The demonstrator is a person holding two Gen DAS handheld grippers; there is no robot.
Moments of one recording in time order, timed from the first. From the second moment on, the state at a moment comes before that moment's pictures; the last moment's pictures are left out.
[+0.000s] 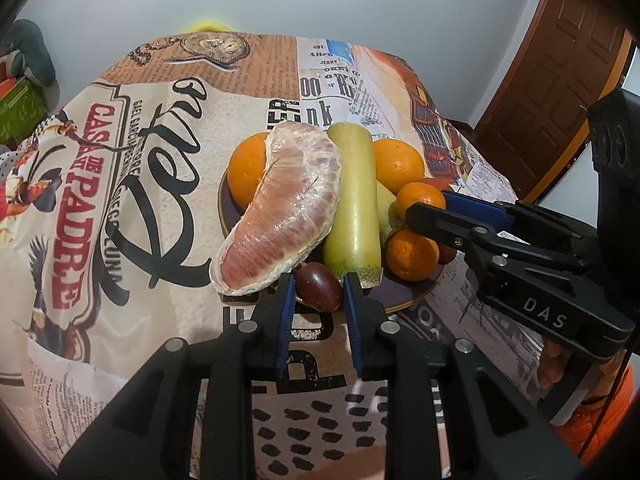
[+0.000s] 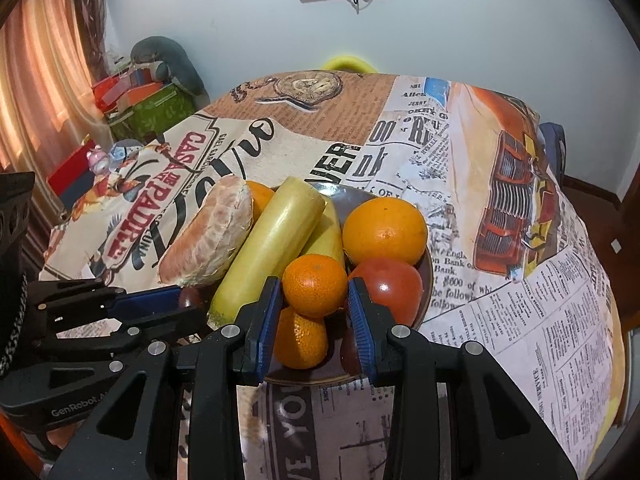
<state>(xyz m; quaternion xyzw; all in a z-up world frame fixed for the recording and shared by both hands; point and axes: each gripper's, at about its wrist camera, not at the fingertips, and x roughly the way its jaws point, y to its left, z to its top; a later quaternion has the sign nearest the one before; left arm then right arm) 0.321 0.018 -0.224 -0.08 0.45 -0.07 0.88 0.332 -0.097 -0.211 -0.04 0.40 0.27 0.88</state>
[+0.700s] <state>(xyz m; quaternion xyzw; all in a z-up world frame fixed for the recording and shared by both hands) 0.226 0.026 -0.090 -0.08 0.32 -0.05 0.94 0.235 -0.143 -0.087 -0.01 0.27 0.26 0.93</state>
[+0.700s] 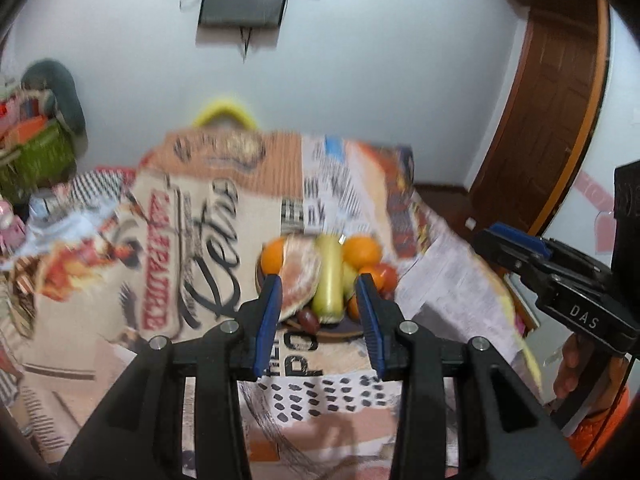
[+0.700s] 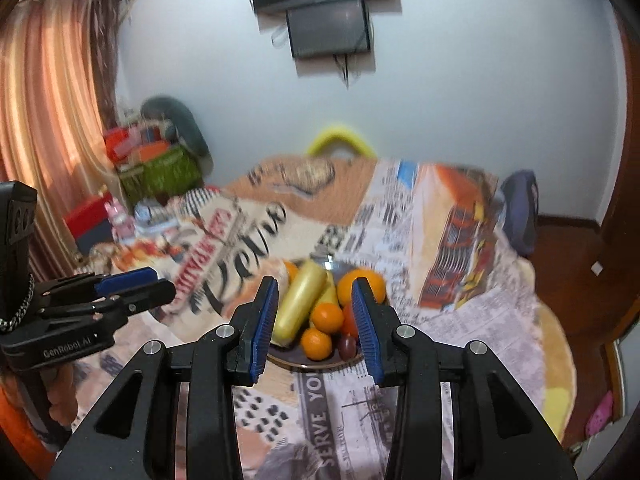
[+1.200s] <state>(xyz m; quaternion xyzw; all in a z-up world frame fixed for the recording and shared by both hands) 0.078 0.000 0.033 -0.02 0.12 -0.03 0.99 0.106 -0.165 -0.002 0.02 0.11 0.26 0.96</state>
